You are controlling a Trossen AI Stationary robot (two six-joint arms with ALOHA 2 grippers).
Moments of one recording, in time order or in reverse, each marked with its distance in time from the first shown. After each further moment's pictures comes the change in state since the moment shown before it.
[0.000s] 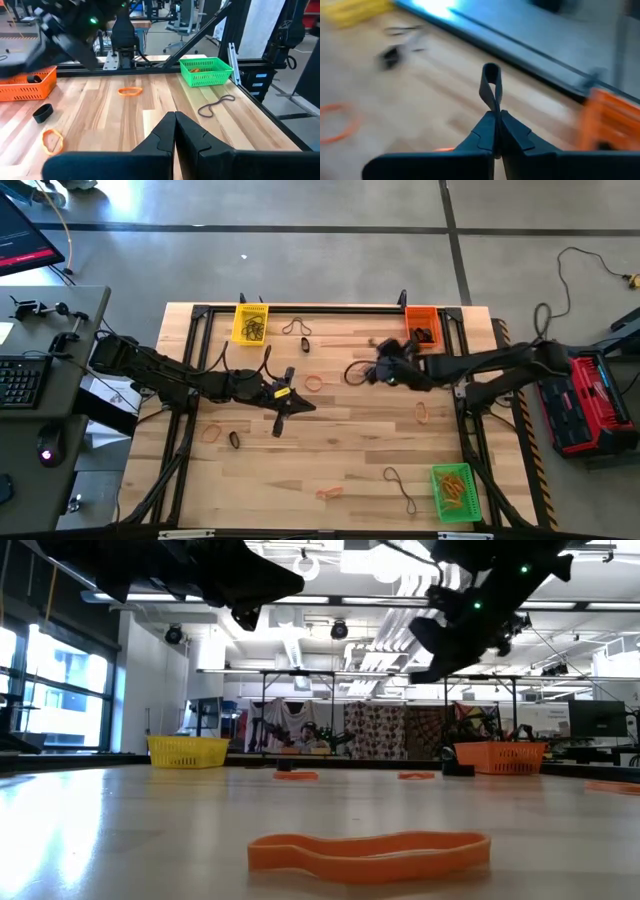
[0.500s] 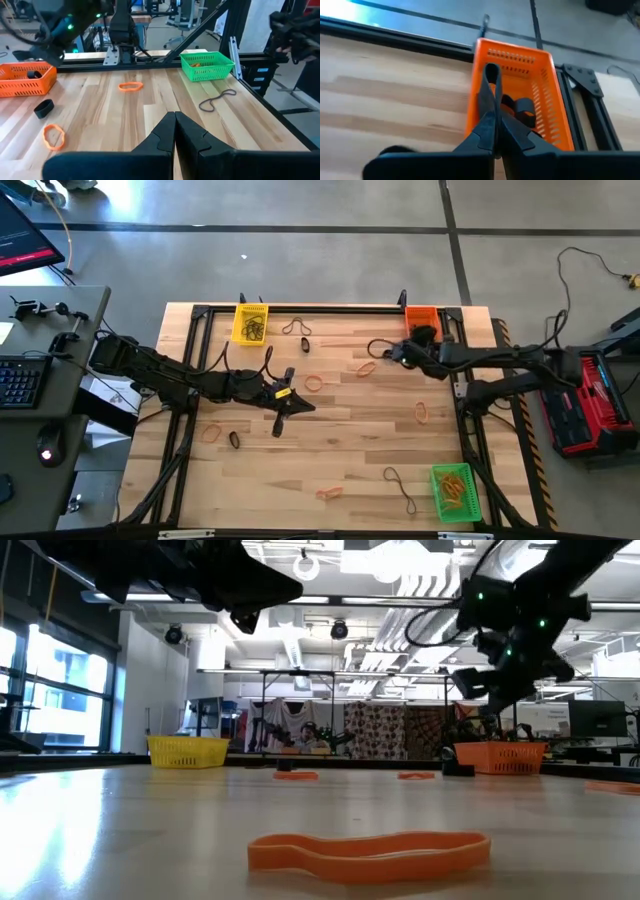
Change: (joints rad) left arm 0.000 0.000 0.000 -0.026 0.000 0.008; right arm -0.290 -0.118 -0.189 -0.186 0.092 0.256
